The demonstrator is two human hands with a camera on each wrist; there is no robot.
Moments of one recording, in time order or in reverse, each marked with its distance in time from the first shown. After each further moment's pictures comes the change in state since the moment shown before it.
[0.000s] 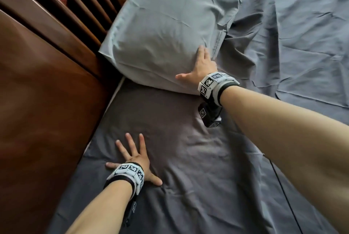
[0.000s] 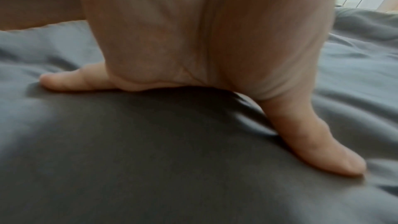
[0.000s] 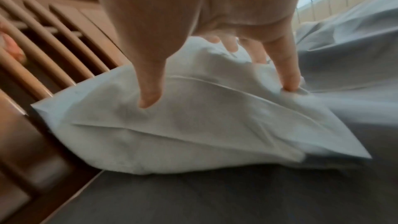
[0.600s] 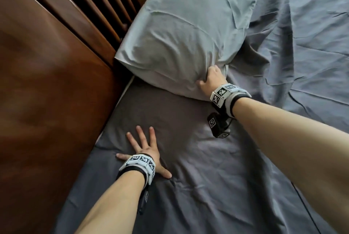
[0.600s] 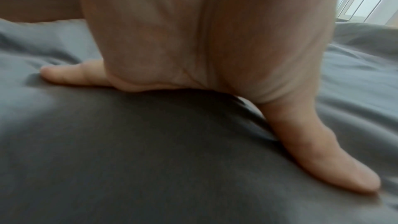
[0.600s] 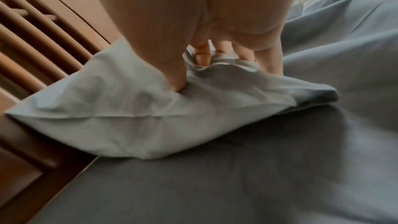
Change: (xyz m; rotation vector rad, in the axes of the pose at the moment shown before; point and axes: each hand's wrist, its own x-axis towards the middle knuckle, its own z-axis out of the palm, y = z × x) left_hand 0.012 -0.008 0.011 -0.032 0.089 0.070; right_hand -0.023 0.018 0.041 0.029 -0.086 -0.018
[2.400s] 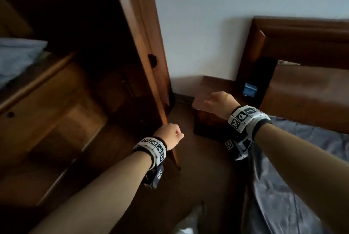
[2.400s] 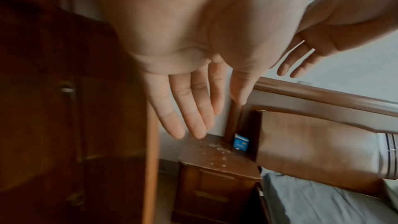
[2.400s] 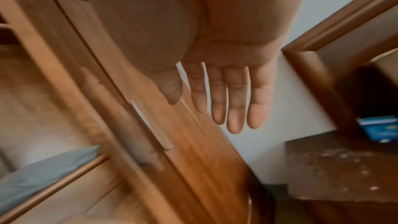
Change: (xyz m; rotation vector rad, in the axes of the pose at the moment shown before) left_hand -1.000 -0.160 0.608 -1.259 0.658 -0.844; right_hand -1.143 -0.075 -0.201 -0.282 -0.865 -1.490
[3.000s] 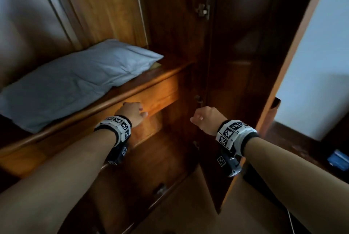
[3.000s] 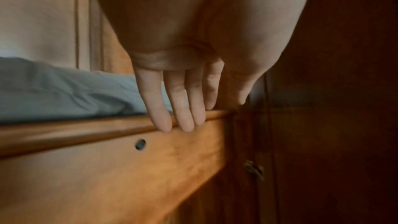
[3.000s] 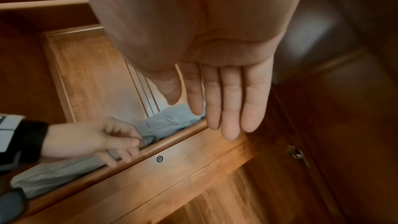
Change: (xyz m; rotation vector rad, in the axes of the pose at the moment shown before) left_hand -0.136 -0.302 -0.251 0.041 0.481 -0.495; right_hand -0.007 -0.297 0.138 -0.191 -0.282 -0.493
